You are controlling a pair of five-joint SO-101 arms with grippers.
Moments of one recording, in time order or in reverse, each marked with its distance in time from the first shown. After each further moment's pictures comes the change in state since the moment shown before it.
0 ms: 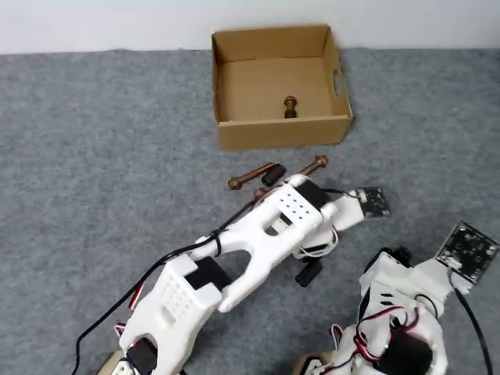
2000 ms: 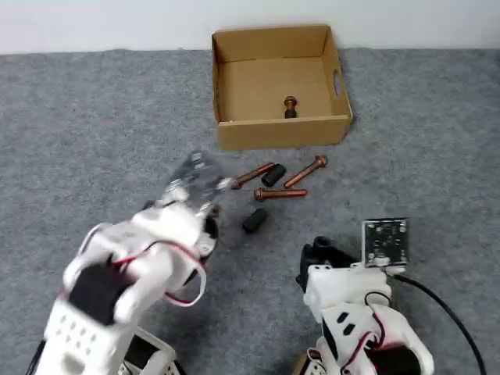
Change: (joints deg) left arm -20.3 -99.3 52.6 6.9 17.8; right arm -39.5 -7.2 0.0 0.1 0.0
